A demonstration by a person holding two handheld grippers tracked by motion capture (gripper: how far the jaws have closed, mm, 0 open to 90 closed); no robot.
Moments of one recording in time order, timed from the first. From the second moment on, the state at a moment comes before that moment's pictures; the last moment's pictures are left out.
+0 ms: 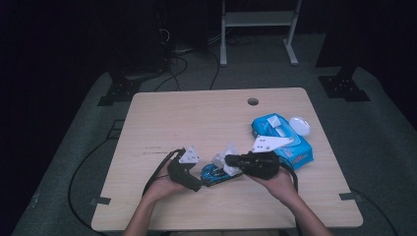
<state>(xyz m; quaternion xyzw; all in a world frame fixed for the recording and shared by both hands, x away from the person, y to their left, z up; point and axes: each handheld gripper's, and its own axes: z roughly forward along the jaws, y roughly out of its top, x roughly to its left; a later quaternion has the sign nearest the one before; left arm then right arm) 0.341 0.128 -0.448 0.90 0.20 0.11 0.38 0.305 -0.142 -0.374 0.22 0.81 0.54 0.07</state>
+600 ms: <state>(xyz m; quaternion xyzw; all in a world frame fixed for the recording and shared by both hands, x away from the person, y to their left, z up) 0.344 0.120 -0.455 0.90 0.19 0.09 0.38 0.347 -0.110 -0.428 0.26 0.87 0.41 0.06</state>
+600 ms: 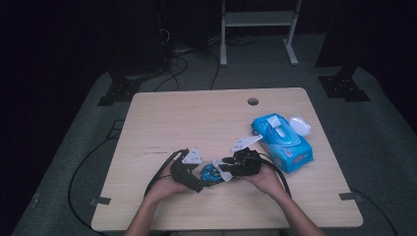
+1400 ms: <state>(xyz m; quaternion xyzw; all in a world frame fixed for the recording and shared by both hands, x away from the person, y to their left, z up) 0.345 0.105 -0.471 0.91 0.18 0.08 0.36 0.337 -0.123 -0.446 0.29 0.85 0.41 0.14</state>
